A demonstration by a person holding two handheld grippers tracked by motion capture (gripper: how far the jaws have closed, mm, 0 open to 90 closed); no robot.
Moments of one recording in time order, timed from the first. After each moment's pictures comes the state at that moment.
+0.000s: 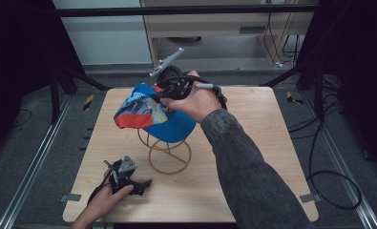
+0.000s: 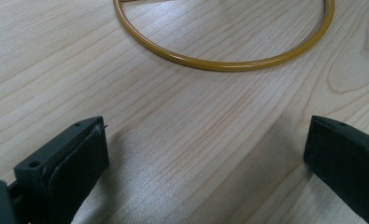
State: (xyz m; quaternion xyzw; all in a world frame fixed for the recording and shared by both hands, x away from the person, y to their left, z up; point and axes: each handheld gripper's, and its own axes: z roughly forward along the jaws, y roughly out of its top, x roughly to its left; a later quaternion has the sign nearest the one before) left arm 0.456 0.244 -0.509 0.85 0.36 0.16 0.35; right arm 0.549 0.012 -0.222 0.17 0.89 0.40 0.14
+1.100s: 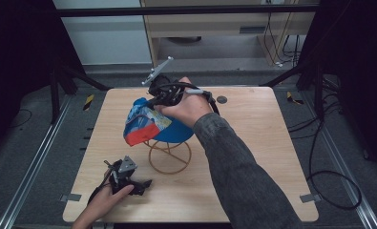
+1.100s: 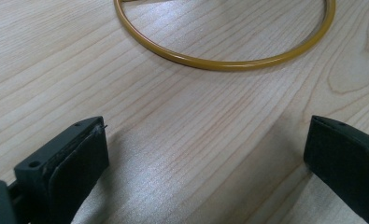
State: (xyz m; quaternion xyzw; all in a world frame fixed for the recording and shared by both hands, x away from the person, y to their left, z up) left arm 0.456 0.244 -0.509 0.85 0.36 0.16 0.35; right arm 0.551 0.030 -0.242 0.16 0.90 0.38 0.13
